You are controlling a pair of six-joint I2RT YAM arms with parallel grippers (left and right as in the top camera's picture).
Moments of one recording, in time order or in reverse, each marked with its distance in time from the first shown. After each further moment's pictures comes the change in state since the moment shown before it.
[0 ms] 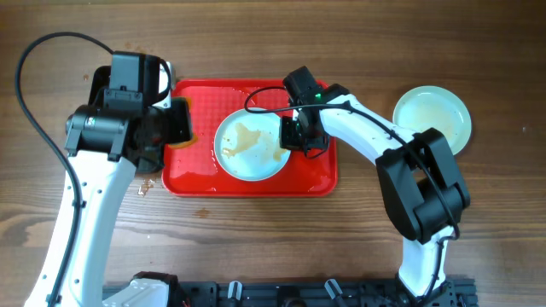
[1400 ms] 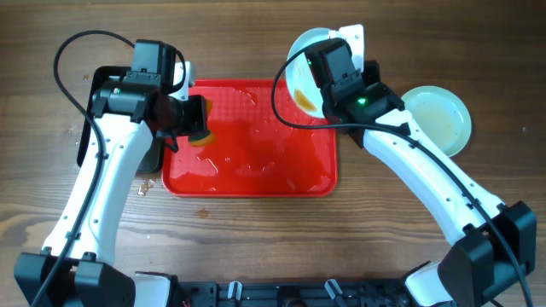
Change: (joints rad) left arm 0.000 0.183 0.000 0.057 0.152 0.005; right arm 0.000 -0.394 -0.008 0.148 0.957 -0.412
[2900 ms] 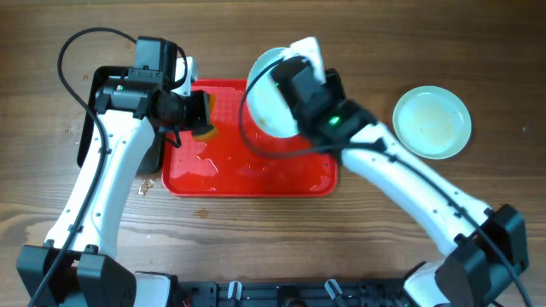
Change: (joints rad) left arm 0.000 0.022 0.000 0.056 0.021 0.000; right arm 0.130 0.000 -0.006 0.022 -0.160 0.033
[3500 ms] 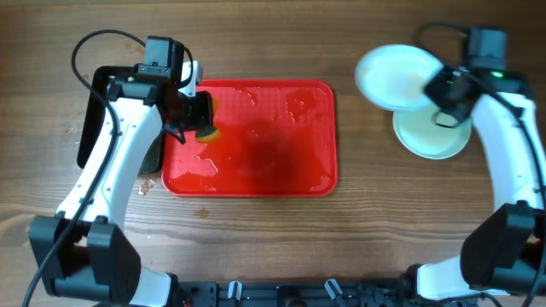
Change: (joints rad) left arm 0.000 0.097 0.000 0.015 0.002 0.000; right arm -0.827 0.000 -0.026 -0.252 -0.489 0.428
